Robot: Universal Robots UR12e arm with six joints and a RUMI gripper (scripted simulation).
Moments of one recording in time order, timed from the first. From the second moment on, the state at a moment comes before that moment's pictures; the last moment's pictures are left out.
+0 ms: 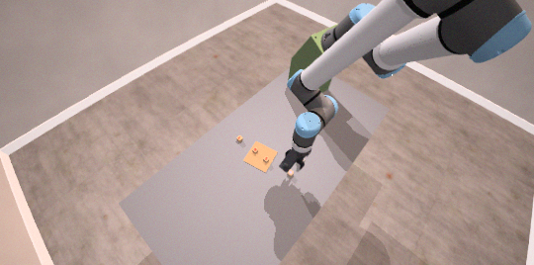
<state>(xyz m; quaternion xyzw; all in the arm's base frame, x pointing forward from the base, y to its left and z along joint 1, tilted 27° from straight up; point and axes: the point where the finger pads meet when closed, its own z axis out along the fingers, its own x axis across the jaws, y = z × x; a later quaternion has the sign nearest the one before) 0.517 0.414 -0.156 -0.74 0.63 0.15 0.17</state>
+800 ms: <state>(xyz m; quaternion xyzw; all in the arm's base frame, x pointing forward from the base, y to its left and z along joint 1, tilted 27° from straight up) 0.517 0.417 -0.161 -0.74 0.63 0.15 0.17</state>
